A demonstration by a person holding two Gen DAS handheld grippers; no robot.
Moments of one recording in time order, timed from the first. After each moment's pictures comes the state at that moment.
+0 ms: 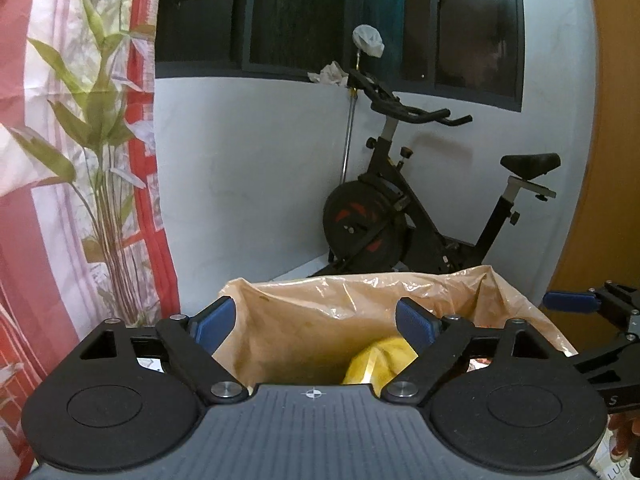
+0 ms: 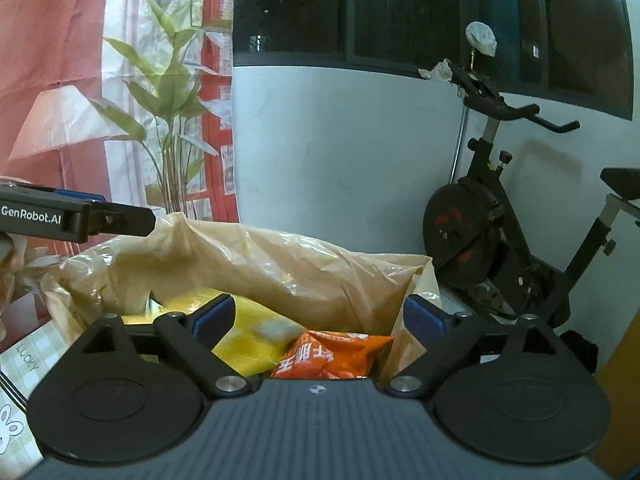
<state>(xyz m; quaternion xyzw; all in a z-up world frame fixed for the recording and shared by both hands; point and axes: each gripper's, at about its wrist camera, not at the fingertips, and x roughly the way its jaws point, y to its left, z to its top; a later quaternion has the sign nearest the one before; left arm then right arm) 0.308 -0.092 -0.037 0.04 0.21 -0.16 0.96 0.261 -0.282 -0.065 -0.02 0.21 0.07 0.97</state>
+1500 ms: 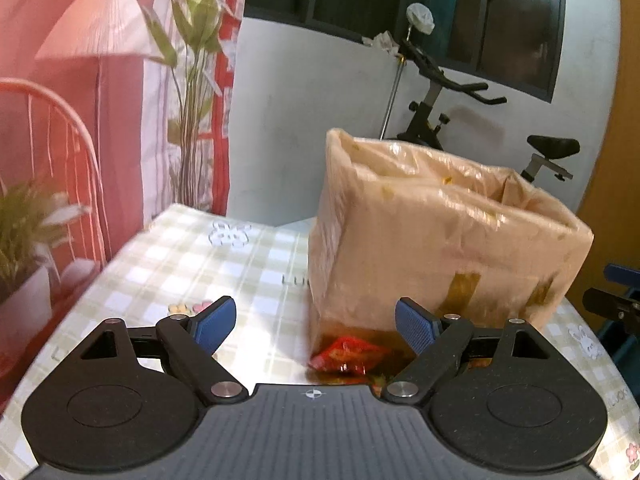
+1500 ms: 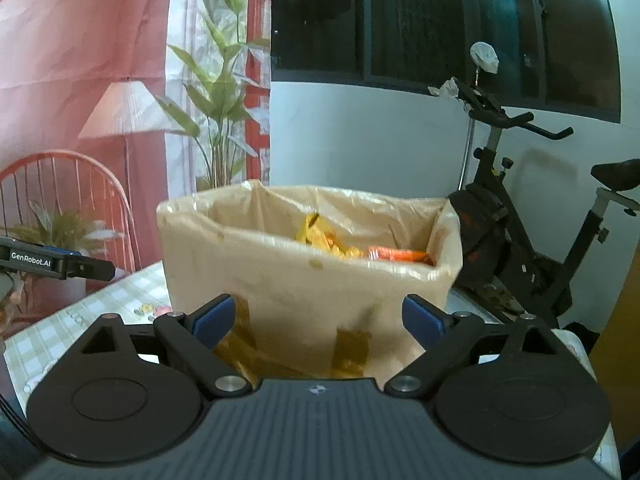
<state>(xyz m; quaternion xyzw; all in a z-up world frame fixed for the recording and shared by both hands) 0.190 0.015 -0.120 -0.02 0.28 -0.12 0.95 0.121 -0.246 -0.101 -0.02 0.18 0.08 0.98</state>
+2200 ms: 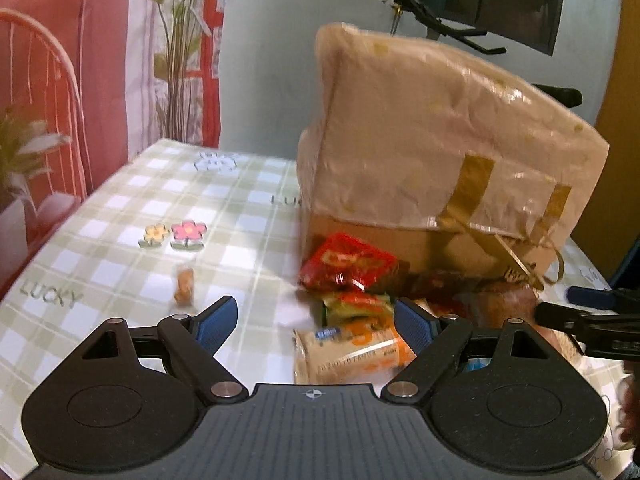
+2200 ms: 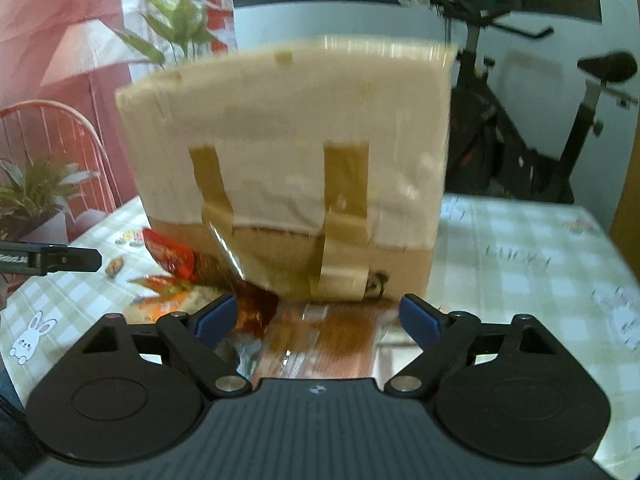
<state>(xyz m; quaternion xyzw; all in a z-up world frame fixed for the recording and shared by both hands) 0.182 0.003 -0.187 -0.01 0.34 -0.13 0.93 0.131 -0.255 -0.195 0.05 0.30 0.05 0.95</state>
